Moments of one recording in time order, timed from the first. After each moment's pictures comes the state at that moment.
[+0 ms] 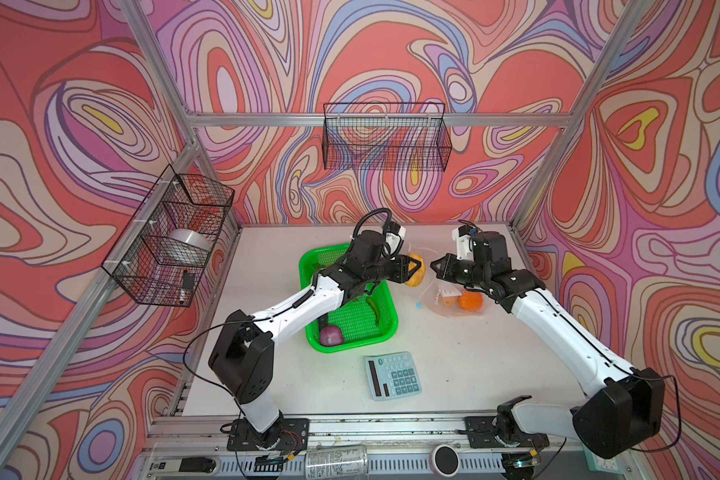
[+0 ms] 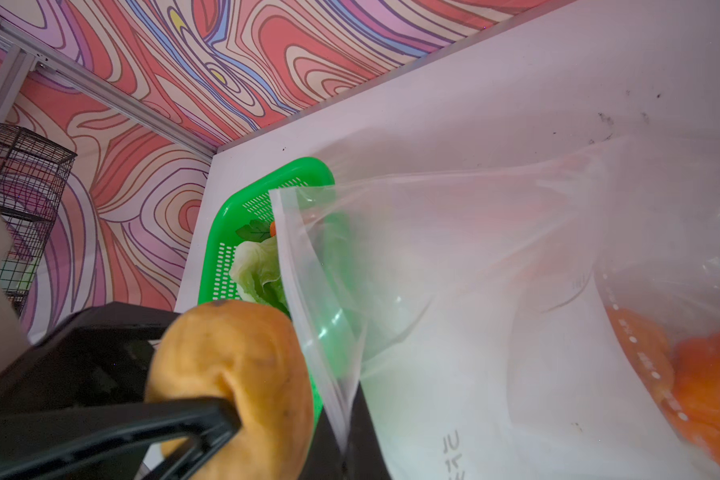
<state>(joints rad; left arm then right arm) -0.70 1.71 1.37 -0.08 0.32 -0.50 0.31 1.31 1.16 -0.46 -0.28 0.55</state>
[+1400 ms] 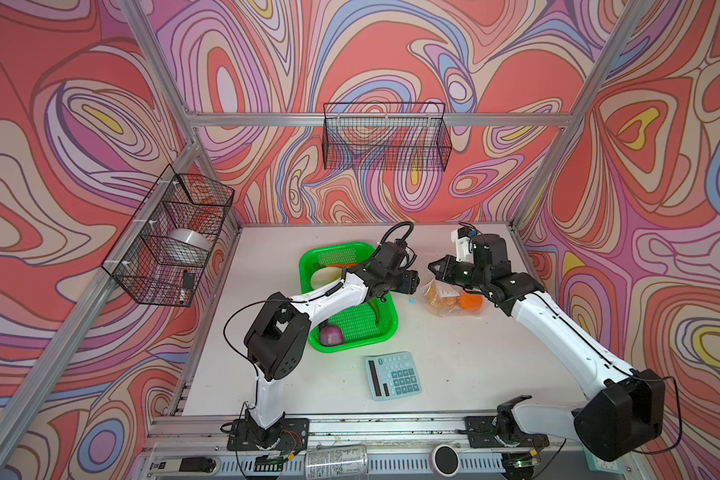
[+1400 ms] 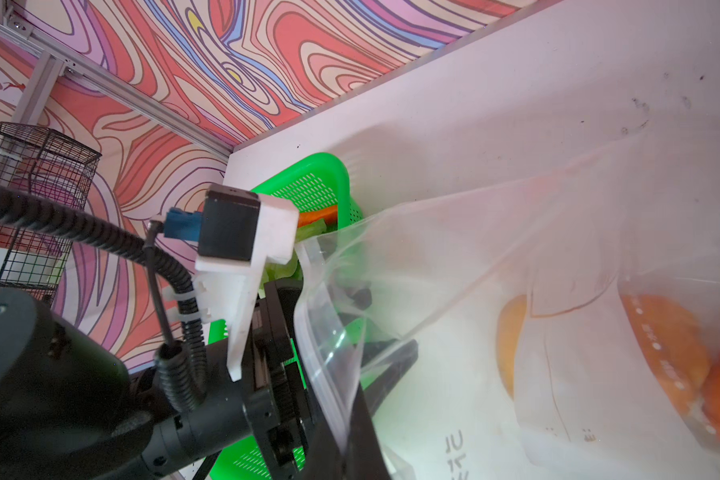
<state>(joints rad) -0.75 1.93 1.50 -0.29 0.09 -0.47 0.31 1.30 1.12 -0.41 -0.32 0.58</state>
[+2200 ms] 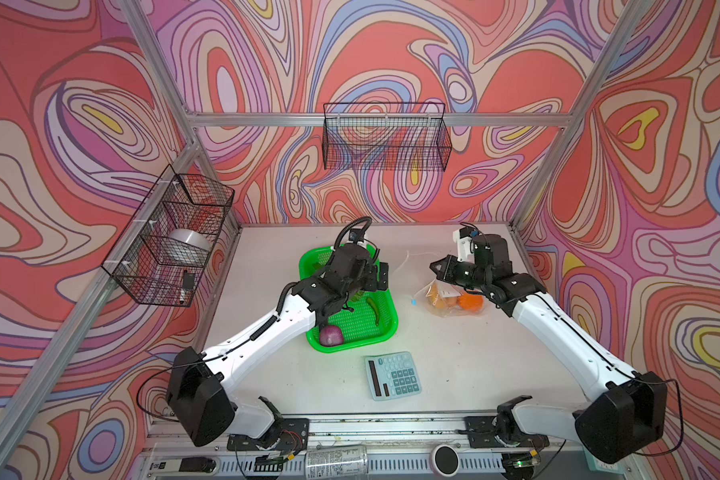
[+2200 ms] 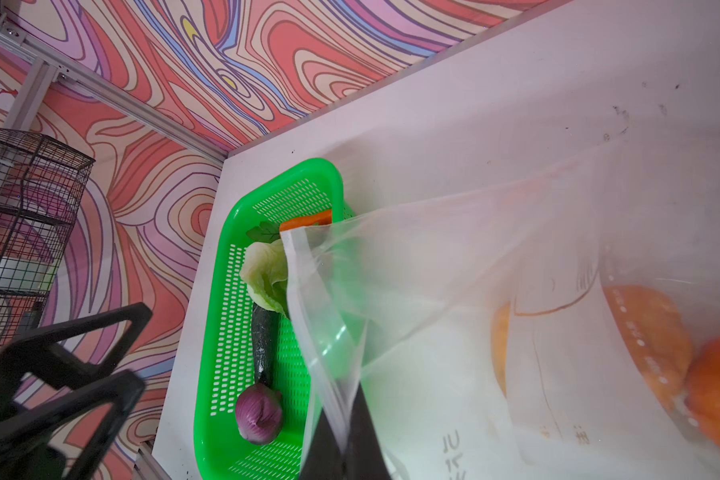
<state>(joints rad) -0.71 1.42 1.20 -0.38 -0.25 -0.47 0.31 1.28 1.12 -0.42 -0.30 0.58</state>
